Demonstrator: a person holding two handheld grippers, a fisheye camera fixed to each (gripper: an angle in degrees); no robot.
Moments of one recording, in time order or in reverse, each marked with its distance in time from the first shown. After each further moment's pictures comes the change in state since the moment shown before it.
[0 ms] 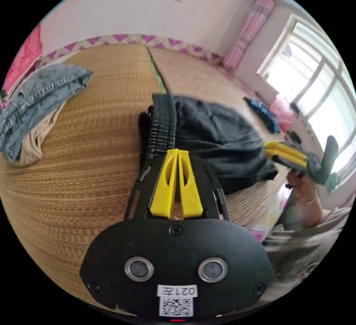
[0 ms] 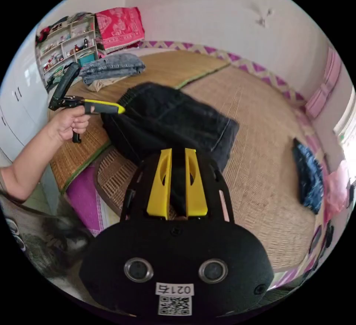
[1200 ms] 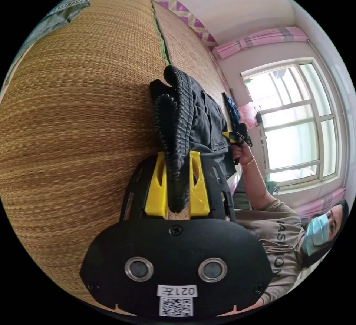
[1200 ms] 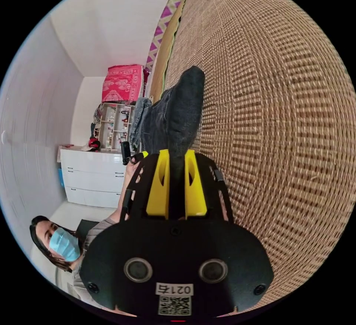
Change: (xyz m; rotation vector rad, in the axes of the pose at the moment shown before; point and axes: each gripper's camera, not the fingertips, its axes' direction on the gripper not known) left arm -0.085 0.135 0.239 -0.251 0.478 -0.204; right arm 0.434 0.224 0.457 -0.162 -0.992 0.653
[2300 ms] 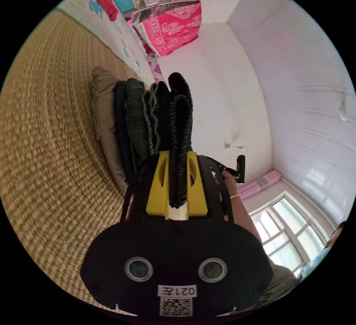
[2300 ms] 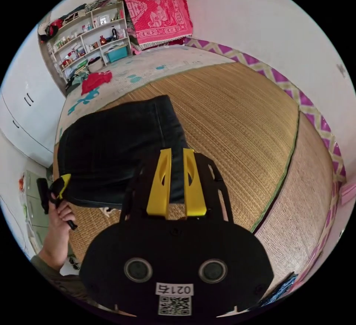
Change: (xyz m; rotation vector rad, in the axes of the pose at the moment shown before) left arm -0.157 0.399 -0.398 1.229 0.108 -0.369; right arm -0.545 -0.246 0.633 -0.122 0.833 -0.832
